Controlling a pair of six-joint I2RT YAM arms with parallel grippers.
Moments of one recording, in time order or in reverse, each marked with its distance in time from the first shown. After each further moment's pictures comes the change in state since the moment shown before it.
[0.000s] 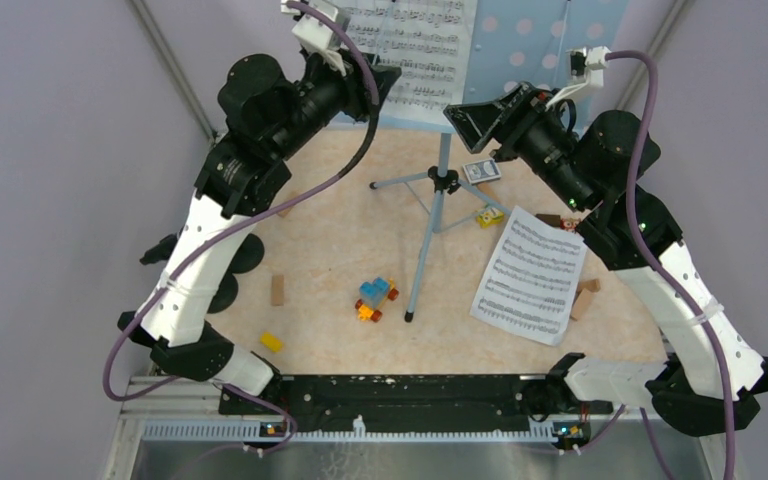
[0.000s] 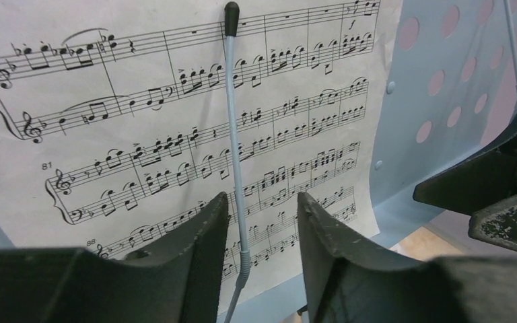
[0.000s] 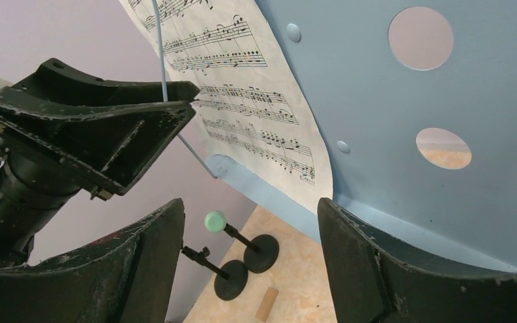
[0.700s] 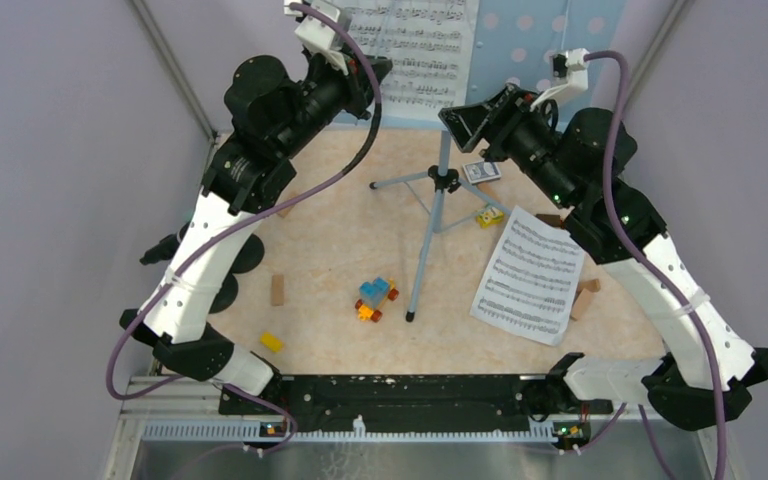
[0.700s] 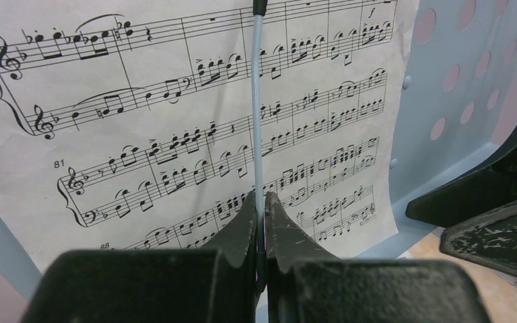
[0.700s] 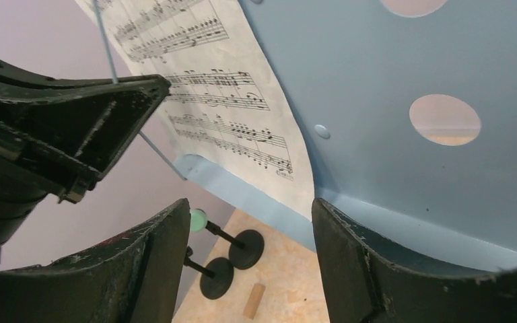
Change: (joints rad) left arm 0.011 0.010 -0.047 0.054 -0.001 -0.002; right arm 0.000 0.021 -0.019 -0.010 0.046 0.000
